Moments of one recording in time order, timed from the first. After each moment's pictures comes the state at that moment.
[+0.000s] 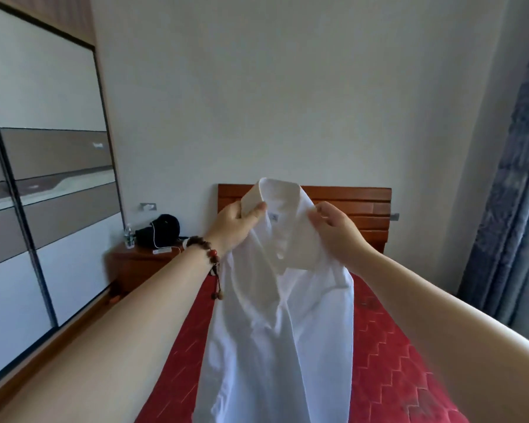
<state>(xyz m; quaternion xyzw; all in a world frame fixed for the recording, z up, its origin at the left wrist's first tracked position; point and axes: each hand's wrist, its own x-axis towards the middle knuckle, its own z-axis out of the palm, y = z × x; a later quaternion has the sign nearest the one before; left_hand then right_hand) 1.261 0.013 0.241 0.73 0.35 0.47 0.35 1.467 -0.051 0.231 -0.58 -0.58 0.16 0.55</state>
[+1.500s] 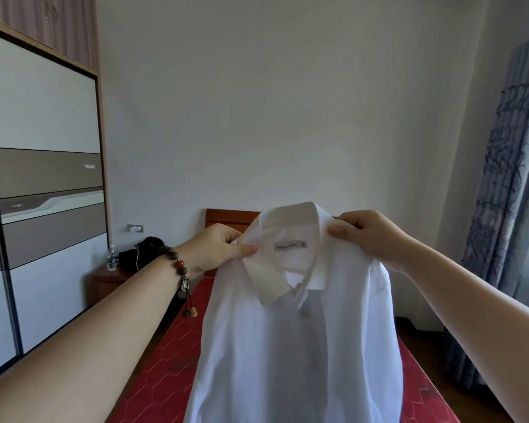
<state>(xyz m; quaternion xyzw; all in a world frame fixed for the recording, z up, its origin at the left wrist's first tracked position) 1.300 -0.016 0.287 0.77 0.30 0.35 0.43 1.592 -0.103 0.318 -0.55 -0.68 0.18 0.45</state>
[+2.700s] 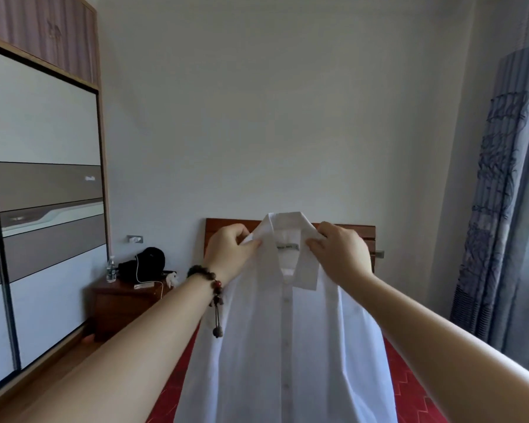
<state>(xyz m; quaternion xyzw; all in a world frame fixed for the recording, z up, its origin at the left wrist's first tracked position) 1.332 -0.023 0.283 0.74 0.38 0.53 0.16 1.536 -0.086 0.293 -0.68 -0.59 -0.20 0.39</state>
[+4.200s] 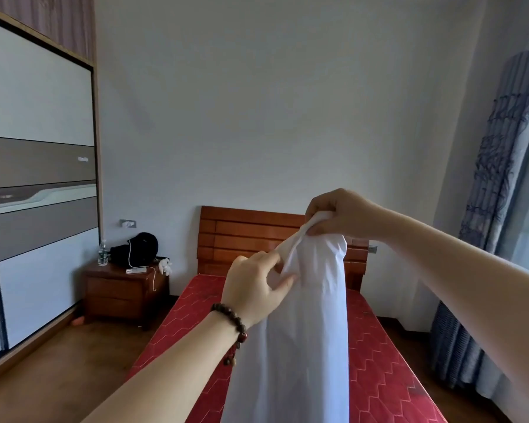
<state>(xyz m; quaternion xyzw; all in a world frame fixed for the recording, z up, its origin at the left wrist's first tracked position) 1.360 -0.052 0.215 0.79 0.26 0.55 -0.04 1.546 -0.099 0.364 -0.56 -0.79 -0.02 0.25</state>
